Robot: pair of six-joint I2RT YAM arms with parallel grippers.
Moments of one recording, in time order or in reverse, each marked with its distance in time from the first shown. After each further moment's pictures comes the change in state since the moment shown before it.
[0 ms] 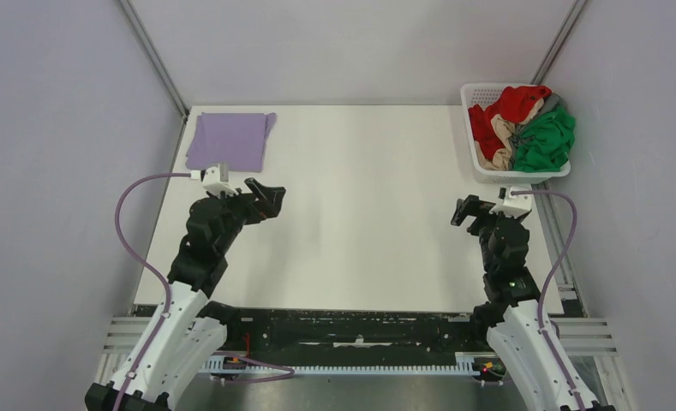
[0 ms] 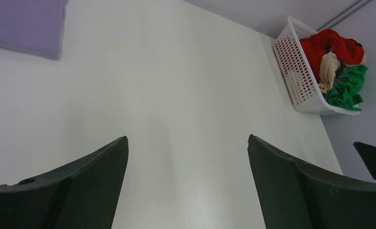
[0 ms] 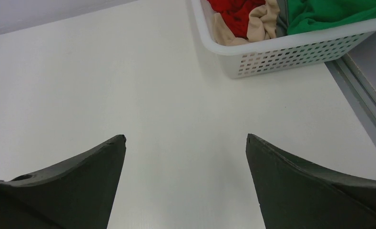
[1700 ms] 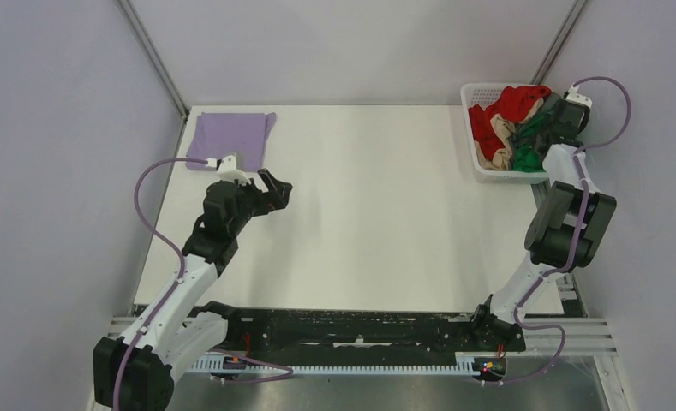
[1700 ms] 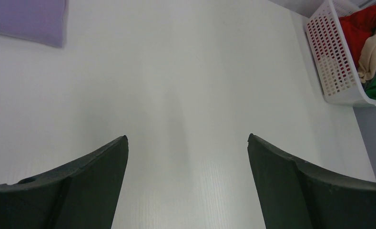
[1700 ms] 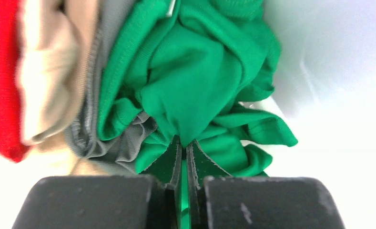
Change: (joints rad) left arm 0.000 0.251 0.025 0.100 -0.006 0.039; right arm -0.533 1.371 1.147 -0.217 -0.101 -0.084
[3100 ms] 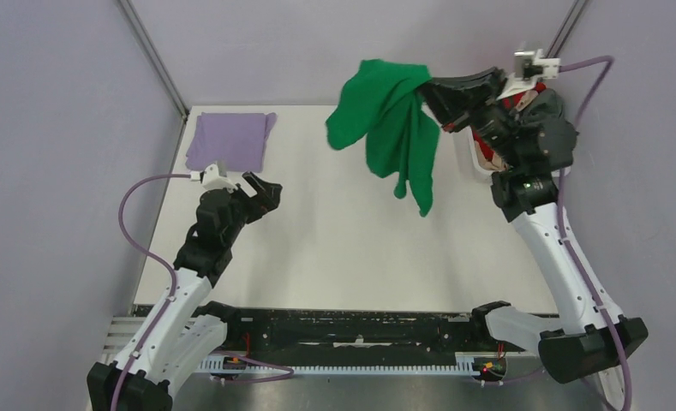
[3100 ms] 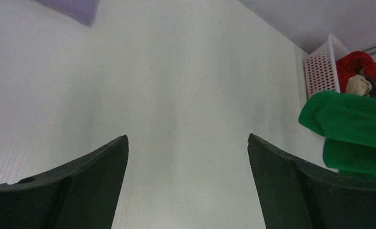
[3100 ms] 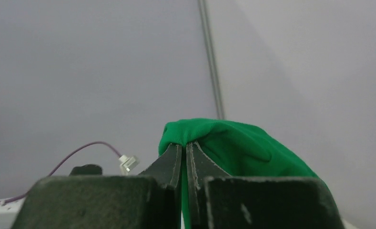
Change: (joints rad) left arm 0.000 -0.138 -0.004 -0.122 -0.100 -0.170; right arm 0.597 -0.747 -0.132 0.659 -0.743 0.480
